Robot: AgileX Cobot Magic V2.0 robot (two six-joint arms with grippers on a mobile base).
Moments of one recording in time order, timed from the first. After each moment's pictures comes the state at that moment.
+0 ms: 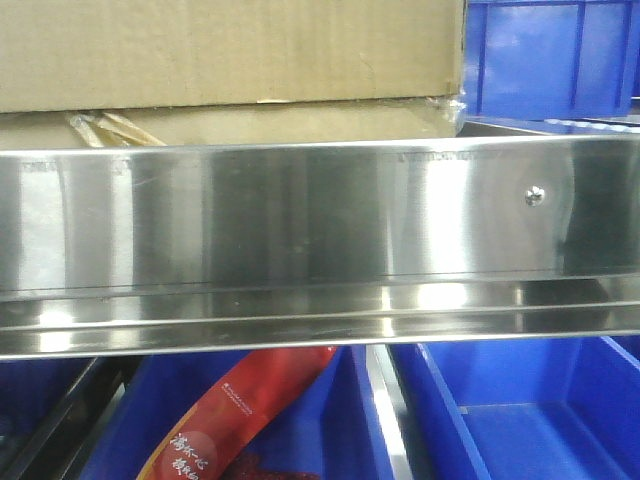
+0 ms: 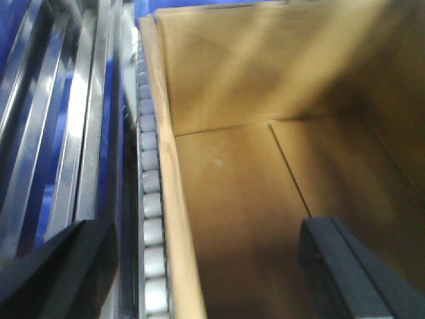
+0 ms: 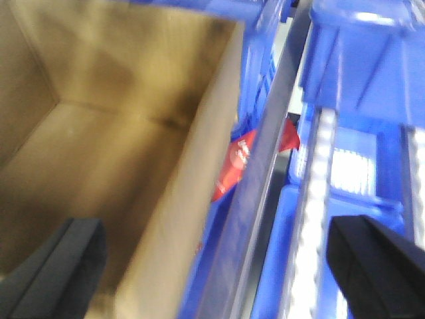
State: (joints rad) left arm -0.26 1.41 -1.83 0.19 1.19 -0.23; right arm 0.43 1.55 -2.06 0.09 1.22 0.00
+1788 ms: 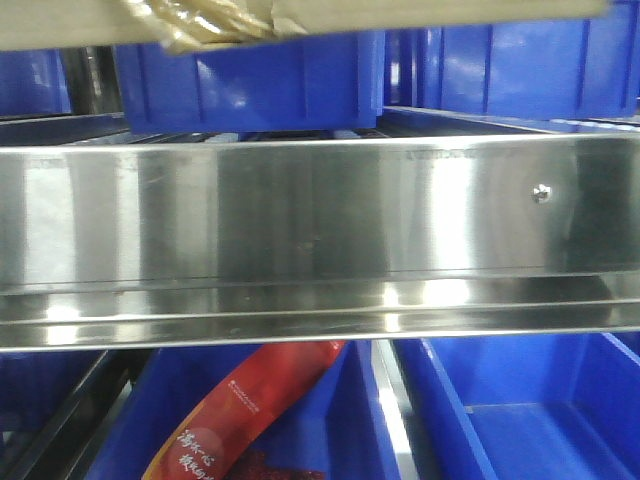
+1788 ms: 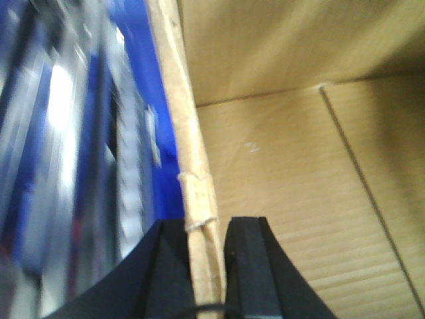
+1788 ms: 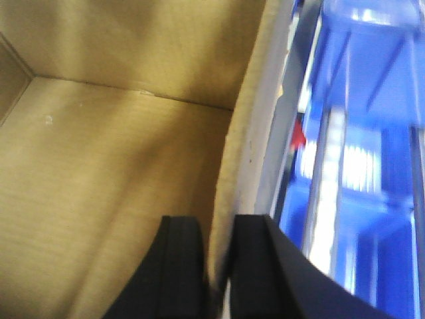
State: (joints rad) left arm -0.41 1.38 -1.83 0.27 1.24 -0.32; right arm 0.46 1.44 -1.94 0.05 1.25 0.06
